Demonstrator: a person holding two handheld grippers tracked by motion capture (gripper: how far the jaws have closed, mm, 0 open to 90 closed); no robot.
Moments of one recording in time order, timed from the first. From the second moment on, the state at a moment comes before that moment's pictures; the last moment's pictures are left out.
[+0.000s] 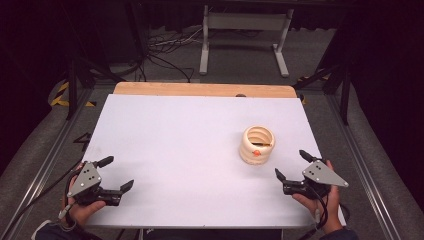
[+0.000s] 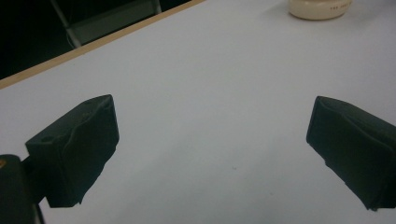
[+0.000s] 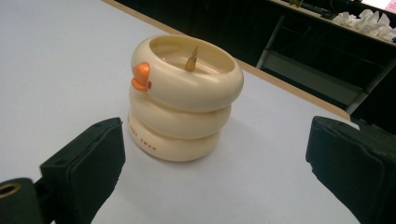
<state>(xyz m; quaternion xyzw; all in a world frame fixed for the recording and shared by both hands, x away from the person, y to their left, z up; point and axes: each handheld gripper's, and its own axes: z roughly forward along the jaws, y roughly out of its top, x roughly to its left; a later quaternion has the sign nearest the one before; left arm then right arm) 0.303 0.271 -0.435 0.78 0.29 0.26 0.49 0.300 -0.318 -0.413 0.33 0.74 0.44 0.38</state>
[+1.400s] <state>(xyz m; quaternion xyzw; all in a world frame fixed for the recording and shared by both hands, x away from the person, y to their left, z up) 0.304 0.267 -0.435 0.78 0.28 0.26 0.49 0.291 -0.334 -0.440 0.35 0.76 0.41 0.36</state>
